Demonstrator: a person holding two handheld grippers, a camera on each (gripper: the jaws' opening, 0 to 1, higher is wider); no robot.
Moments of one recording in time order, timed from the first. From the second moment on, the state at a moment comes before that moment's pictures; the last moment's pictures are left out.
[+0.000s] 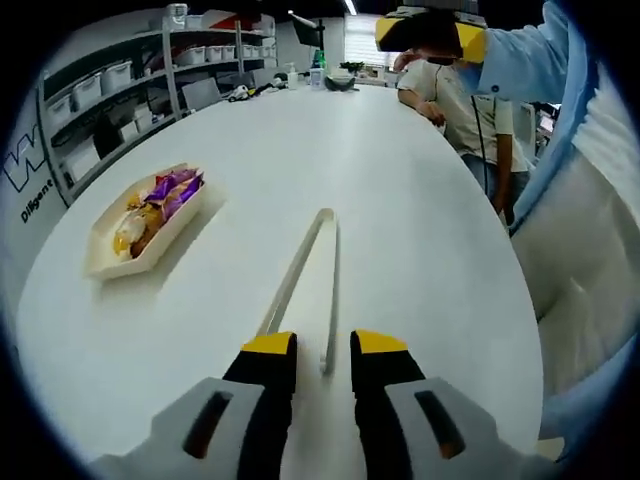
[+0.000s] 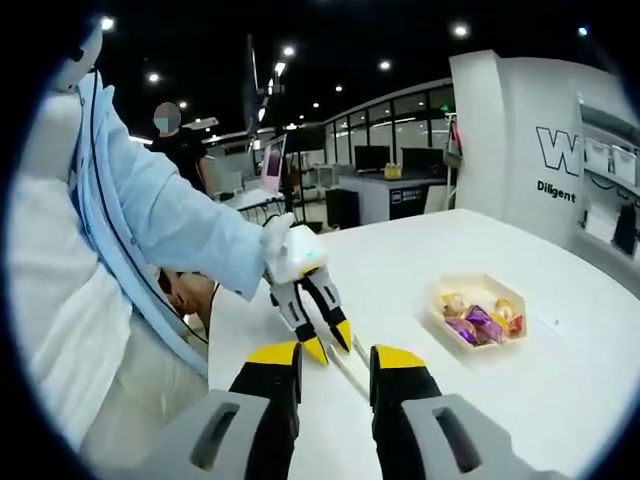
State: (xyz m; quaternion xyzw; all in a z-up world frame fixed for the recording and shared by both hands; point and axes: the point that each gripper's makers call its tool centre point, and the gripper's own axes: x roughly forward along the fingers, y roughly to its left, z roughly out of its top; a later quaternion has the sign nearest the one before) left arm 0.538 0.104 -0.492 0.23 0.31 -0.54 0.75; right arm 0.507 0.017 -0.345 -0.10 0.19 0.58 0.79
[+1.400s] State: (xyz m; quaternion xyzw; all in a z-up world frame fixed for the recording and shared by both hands) left arm 0.538 0.144 -0.435 0.09 0.23 -0.46 0.85; right arm 0.526 0.002 -0.379 -0.10 0.20 0.54 0.81
